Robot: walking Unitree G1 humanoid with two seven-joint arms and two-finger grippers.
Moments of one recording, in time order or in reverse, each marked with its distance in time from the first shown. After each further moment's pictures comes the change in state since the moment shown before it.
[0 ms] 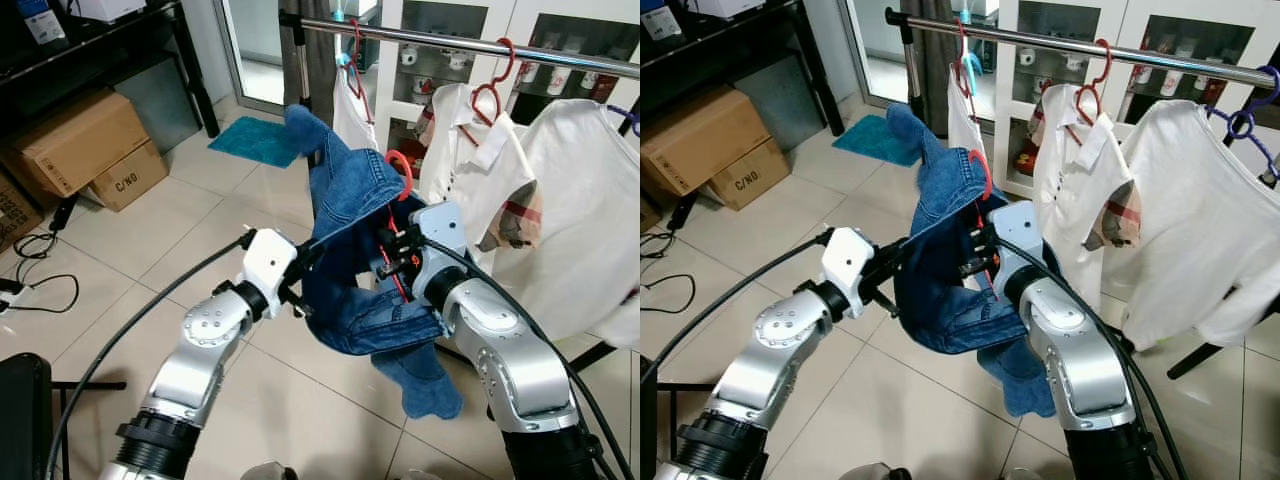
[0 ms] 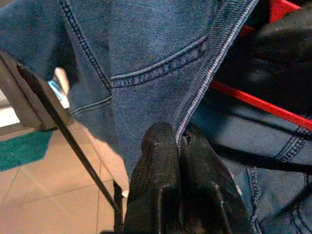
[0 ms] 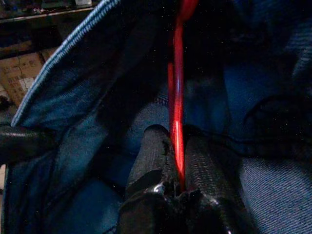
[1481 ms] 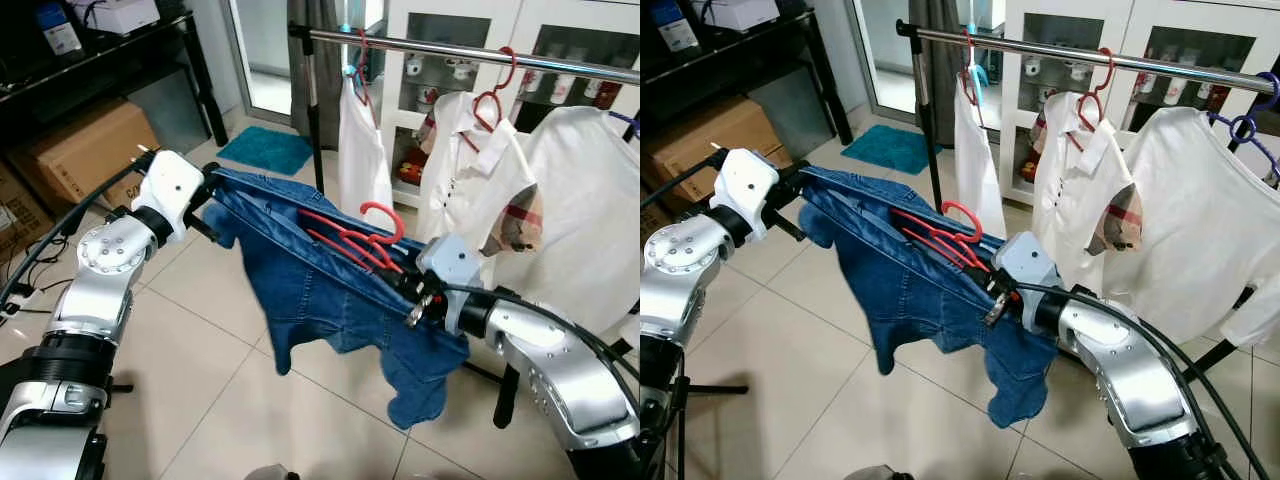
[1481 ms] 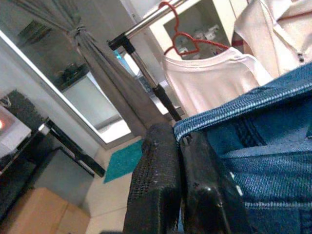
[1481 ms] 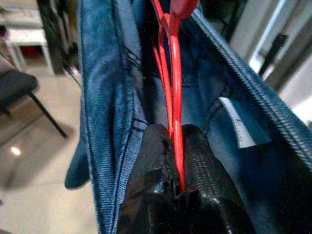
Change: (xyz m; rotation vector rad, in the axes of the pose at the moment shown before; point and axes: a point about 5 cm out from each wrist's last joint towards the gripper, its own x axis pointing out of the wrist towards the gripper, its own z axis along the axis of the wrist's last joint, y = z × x) left arm -0.029 0.124 0.041 0.343 0.041 0.253; right arm -0.029 -0.022 -0.016 -0.276 0.117 0.317
